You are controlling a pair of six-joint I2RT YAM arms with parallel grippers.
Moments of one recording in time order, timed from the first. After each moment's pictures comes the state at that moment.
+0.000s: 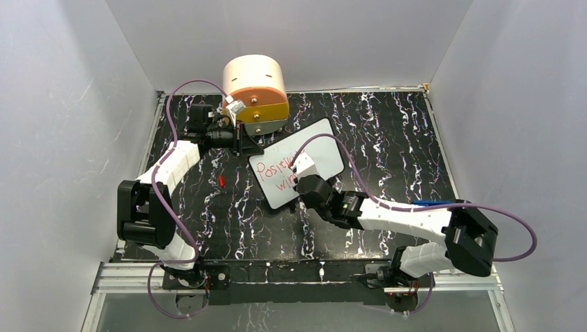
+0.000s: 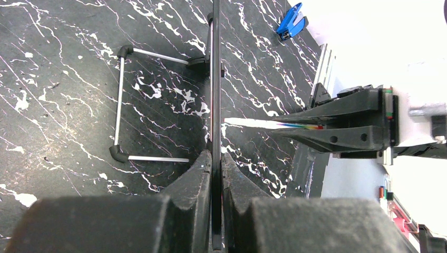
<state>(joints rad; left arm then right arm) -0.15 1.58 1.13 -0.30 1.05 -0.02 1.14 1.34 0.82 -0.15 0.54 0.21</state>
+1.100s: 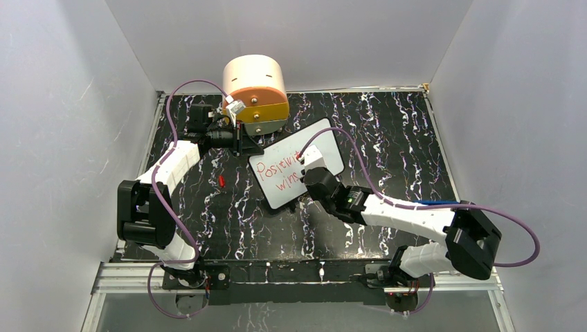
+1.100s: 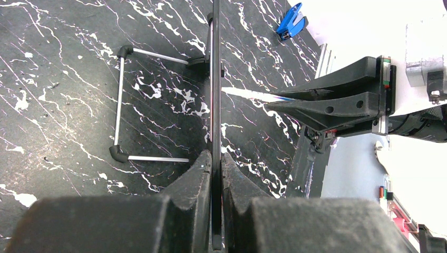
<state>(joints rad) -0.15 1.58 1.13 -0.30 1.05 -0.02 1.06 1.31 0.80 -0.12 0.56 0.17</state>
